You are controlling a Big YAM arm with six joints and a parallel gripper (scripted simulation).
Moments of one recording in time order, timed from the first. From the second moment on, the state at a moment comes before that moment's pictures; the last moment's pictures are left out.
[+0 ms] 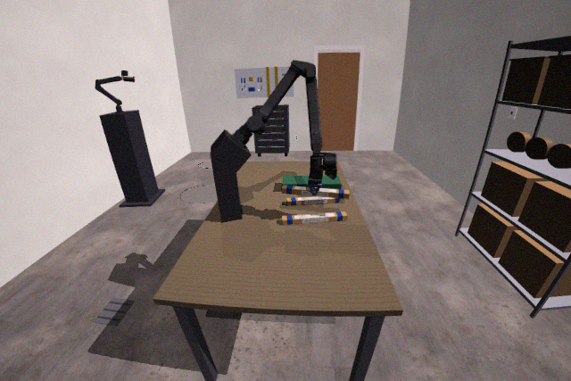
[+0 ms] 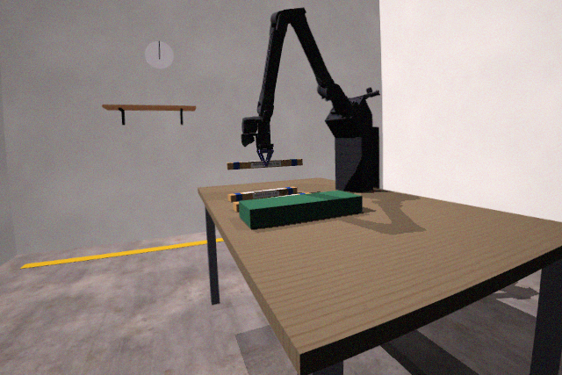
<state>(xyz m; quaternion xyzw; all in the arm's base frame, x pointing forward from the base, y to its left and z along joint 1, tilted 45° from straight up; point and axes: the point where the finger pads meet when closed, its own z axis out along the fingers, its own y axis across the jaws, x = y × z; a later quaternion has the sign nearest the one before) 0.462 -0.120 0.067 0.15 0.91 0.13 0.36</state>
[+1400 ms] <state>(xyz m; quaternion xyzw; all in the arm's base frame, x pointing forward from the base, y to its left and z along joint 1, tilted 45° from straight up) 0.454 -0.215 0.039 0.15 0.91 0.14 0.35</state>
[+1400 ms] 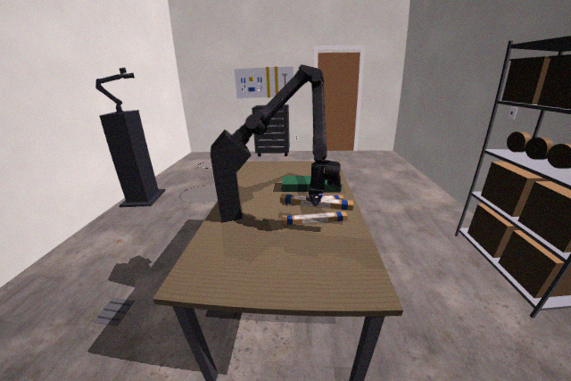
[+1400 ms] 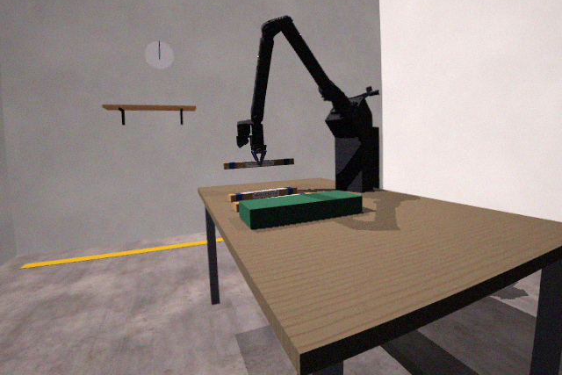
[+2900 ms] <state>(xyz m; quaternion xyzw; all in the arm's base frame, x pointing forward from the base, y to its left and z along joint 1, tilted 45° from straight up) 0.457 -0.312 0.016 0.14 0.91 0.14 0.35</state>
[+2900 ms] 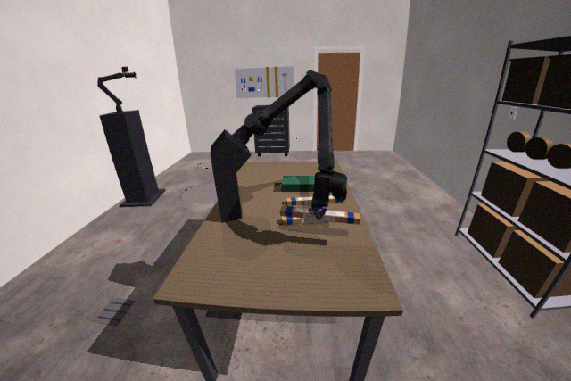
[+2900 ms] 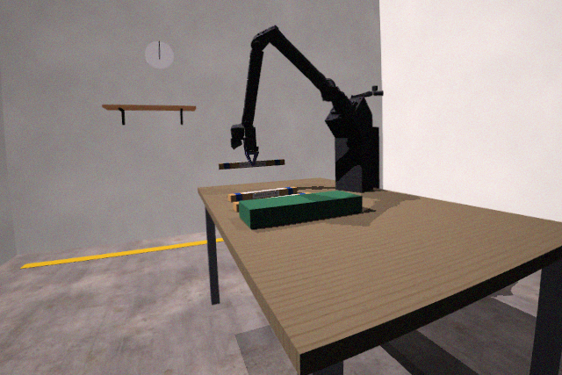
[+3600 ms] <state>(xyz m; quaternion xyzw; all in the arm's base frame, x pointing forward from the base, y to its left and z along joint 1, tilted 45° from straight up) 0.454 -0.342 0.016 0.14 0.91 0.14 0.35</state>
